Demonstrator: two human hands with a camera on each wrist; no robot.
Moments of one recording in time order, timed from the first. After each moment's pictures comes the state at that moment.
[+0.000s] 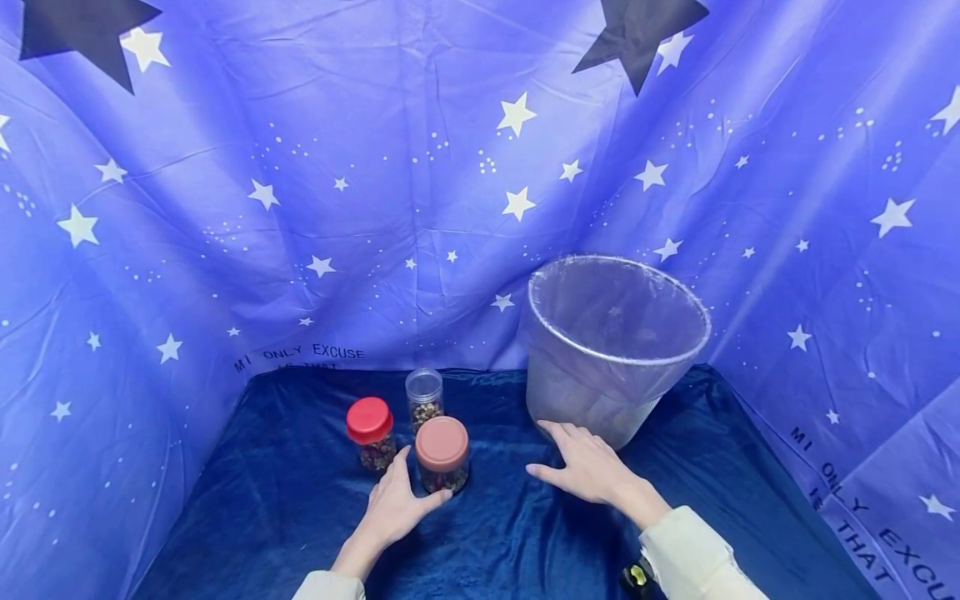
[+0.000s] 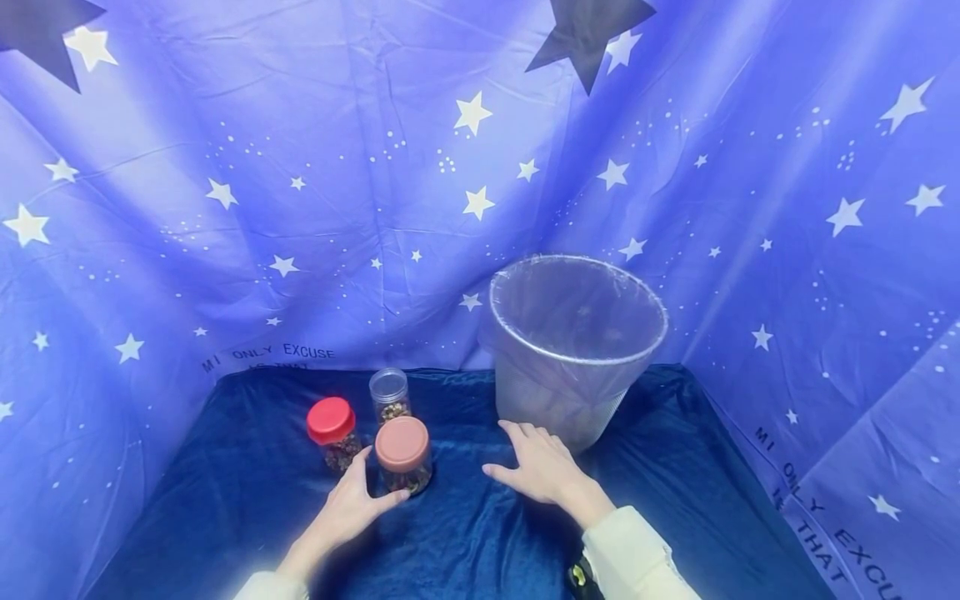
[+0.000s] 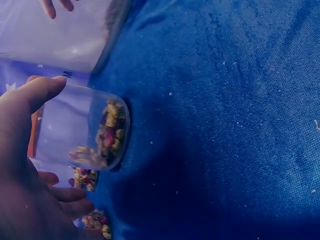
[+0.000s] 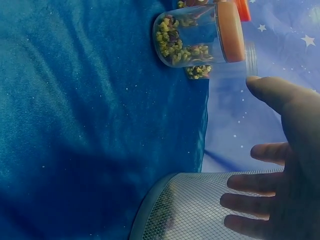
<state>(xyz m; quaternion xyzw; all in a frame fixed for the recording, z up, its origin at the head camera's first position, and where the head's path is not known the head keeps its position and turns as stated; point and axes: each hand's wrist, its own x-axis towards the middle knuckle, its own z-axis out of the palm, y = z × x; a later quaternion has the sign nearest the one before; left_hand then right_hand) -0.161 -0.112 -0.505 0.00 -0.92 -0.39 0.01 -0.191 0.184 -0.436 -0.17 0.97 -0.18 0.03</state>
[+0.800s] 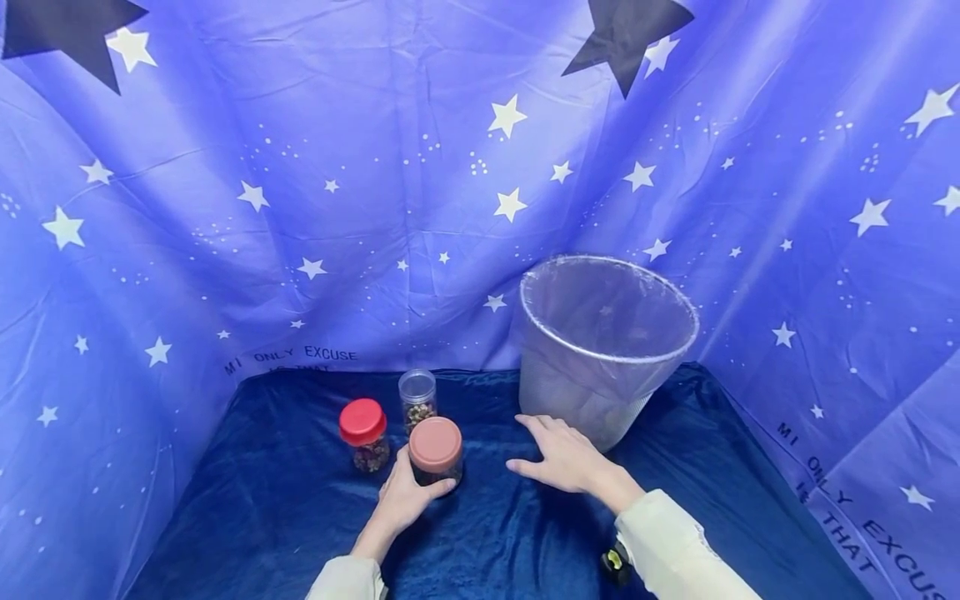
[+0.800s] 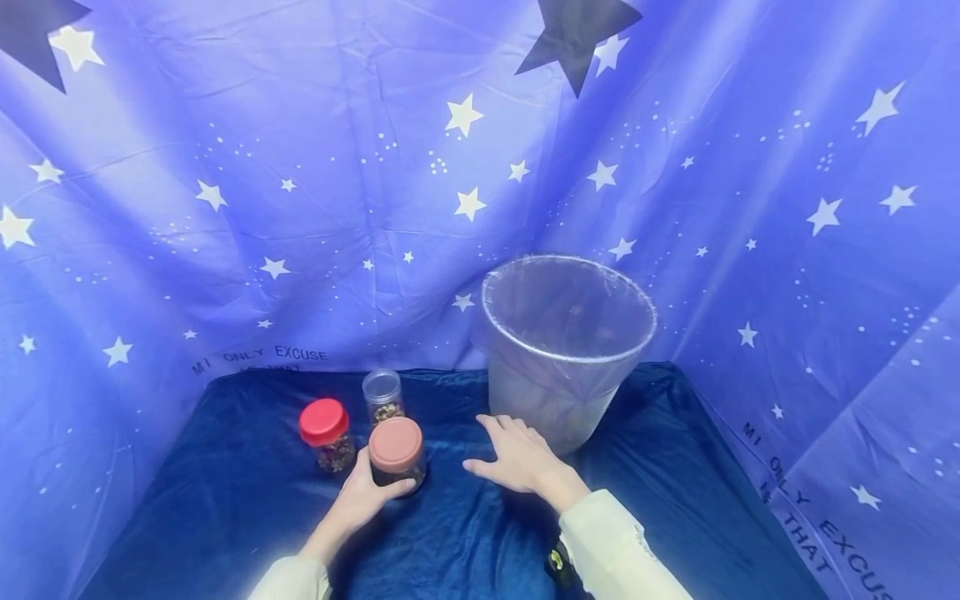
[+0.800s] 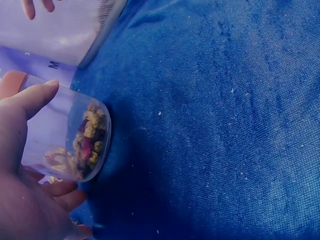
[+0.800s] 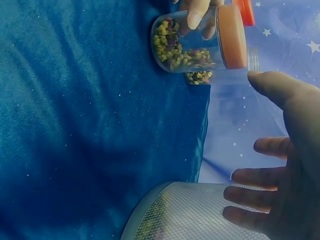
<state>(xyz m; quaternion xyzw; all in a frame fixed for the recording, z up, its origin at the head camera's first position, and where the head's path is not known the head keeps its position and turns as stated) -0.180 -0.096 -0.525 0.03 -0.87 -0.49 0.01 -0.198 0.168 -0.433 -0.19 0.96 -0.18 0.05</state>
